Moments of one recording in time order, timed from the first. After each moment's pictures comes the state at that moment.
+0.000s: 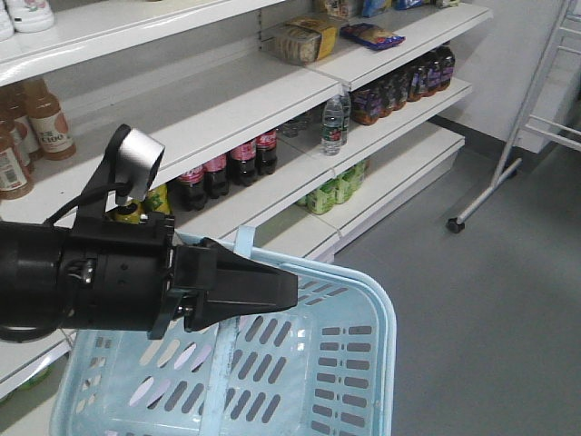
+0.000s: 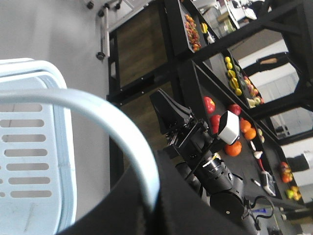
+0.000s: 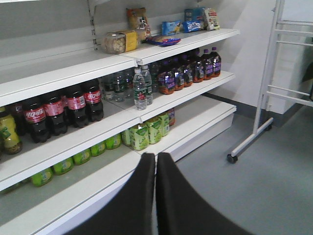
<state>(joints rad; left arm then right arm) -0.50 1.21 -0.90 -1.39 0.86 0.57 0.00 -0.01 0.03 -0.04 0.20 0.08</state>
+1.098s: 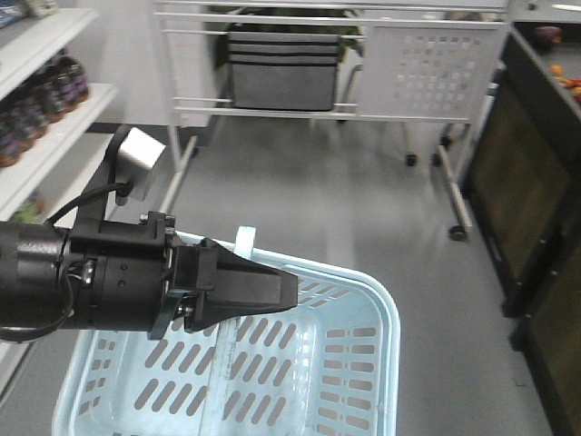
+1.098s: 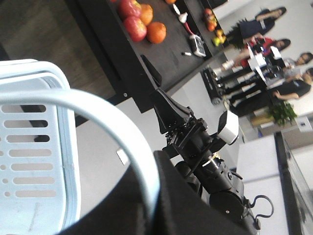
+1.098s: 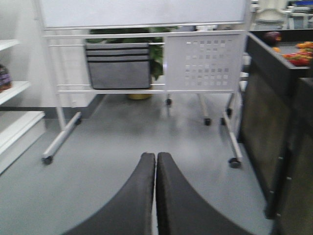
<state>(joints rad) -0.50 1.21 -0.90 -1.39 0.86 0.57 0.00 -0.01 0.03 -0.04 0.20 0.08</state>
